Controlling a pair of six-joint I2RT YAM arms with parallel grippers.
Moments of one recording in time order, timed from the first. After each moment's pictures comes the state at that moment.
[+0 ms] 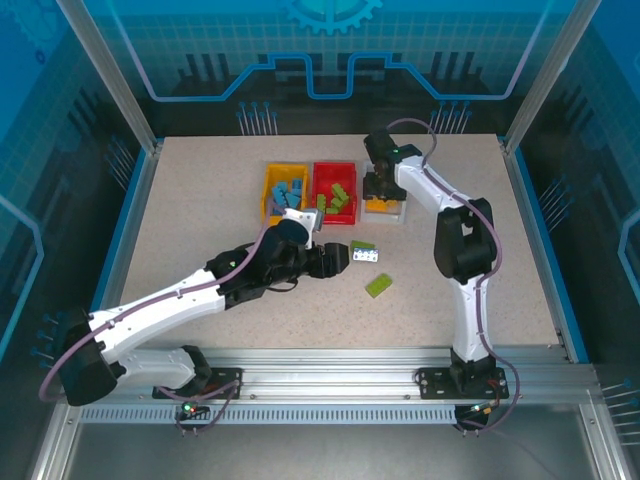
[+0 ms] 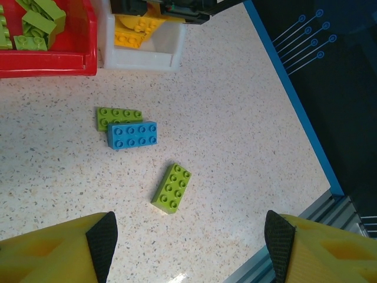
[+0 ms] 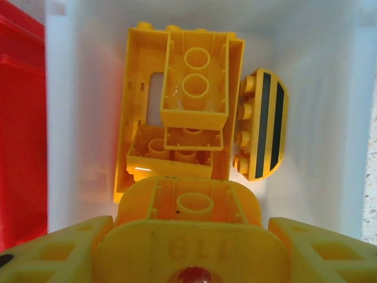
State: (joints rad) left arm -0.90 1.21 0.98 -0.33 -0.07 -0.75; right arm 0.35 2.19 1.91 -0.94 0.18 0.40
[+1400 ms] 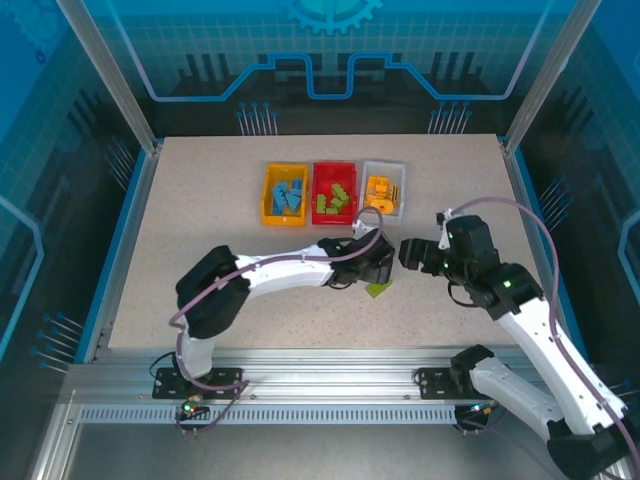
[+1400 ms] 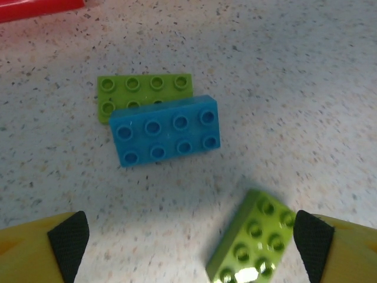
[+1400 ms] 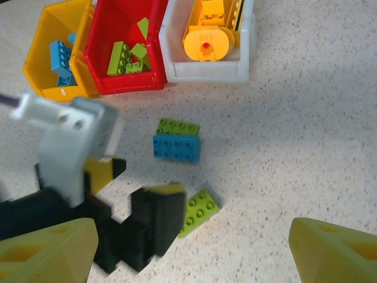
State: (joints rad) left arm -0.99 1.99 1.45 -0.50 -0.33 -0.71; right arm 0.41 0.78 0.89 -0.84 0.03 0.51
